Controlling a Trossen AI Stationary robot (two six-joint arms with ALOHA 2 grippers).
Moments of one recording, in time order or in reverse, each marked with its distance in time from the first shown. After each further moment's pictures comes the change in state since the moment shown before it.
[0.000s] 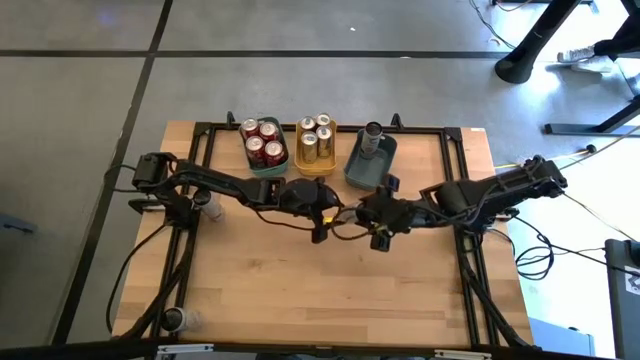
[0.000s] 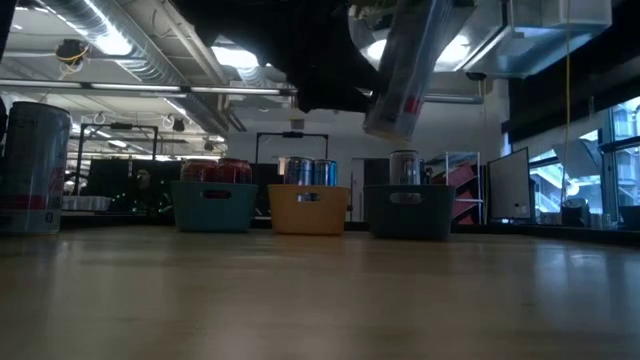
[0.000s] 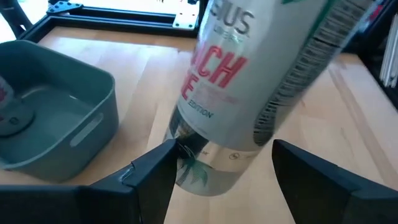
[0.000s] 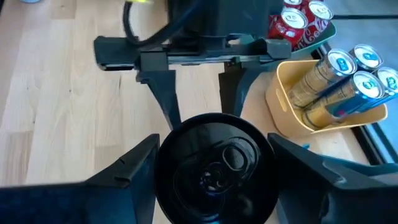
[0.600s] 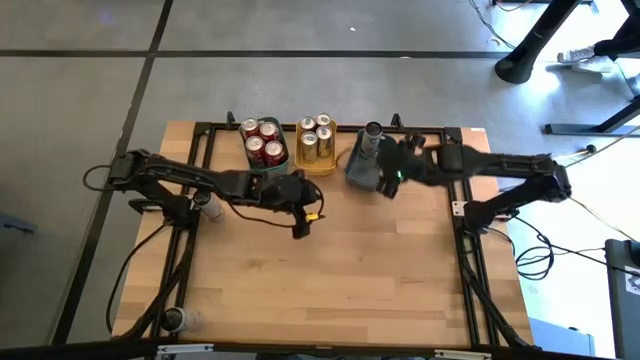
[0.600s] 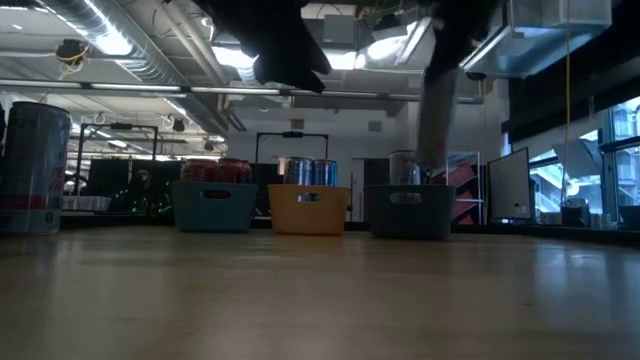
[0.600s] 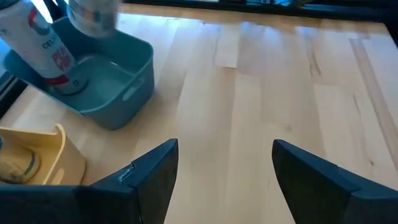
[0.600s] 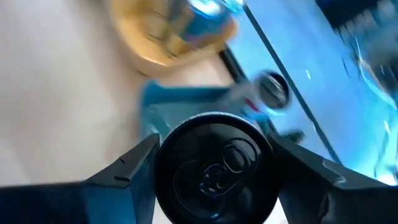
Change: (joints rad) left arm -0.003 -0.201 0.001 -0.343 -0.123 -0.014; right arm -0.361 -0.052 0.000 -0.276 0.099 -0.050
